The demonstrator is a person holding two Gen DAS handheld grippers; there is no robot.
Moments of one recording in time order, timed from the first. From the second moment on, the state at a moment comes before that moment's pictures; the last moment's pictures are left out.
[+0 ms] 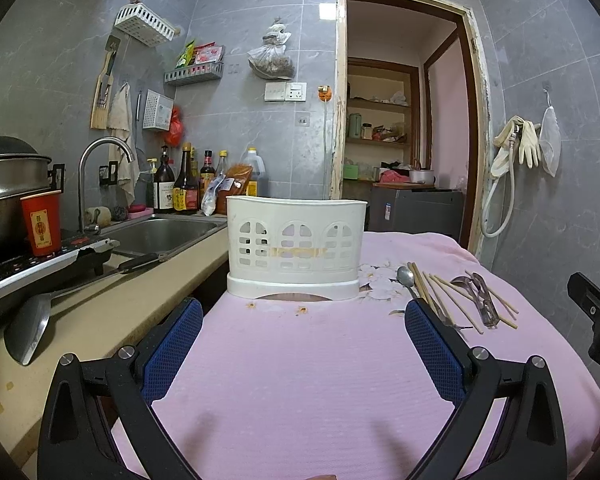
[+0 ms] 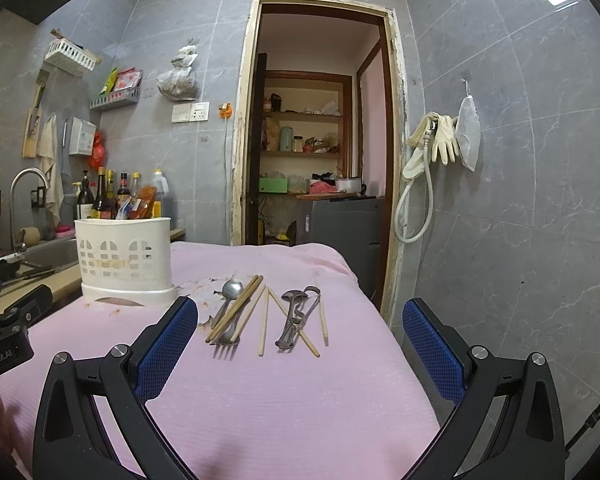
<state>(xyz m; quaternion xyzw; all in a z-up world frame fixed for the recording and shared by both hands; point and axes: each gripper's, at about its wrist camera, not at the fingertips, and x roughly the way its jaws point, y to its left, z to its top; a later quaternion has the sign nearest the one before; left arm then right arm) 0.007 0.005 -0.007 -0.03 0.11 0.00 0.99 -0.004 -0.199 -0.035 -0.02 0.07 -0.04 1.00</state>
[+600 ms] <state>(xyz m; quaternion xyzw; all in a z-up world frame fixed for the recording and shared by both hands) 0.006 0.005 -0.012 -0.03 0.12 0.00 0.99 -0.003 -0.199 -0.036 -0.02 0.07 -0.04 1.00</state>
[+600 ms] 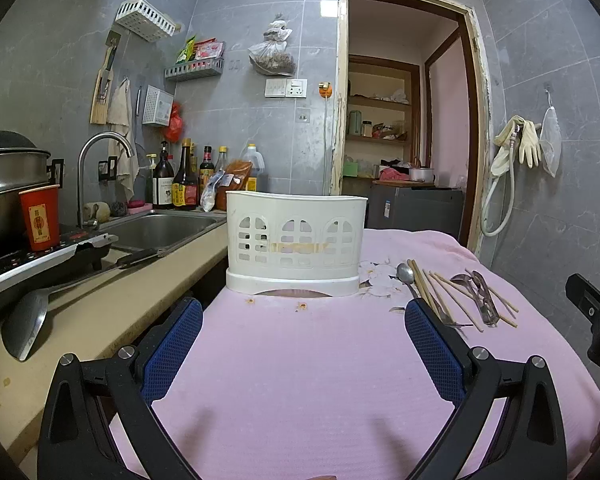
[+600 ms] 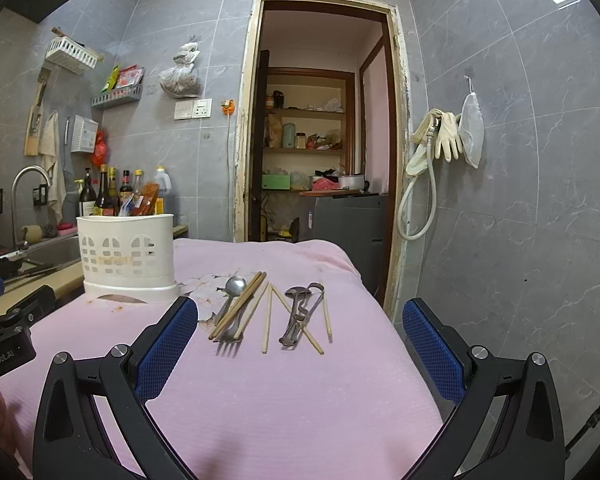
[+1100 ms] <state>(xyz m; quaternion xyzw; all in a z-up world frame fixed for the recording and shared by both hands) 0.007 0.005 -0.011 -0.03 0.12 0.00 0.99 -0.003 -0.199 -0.035 -0.02 0.07 -0.04 1.00</state>
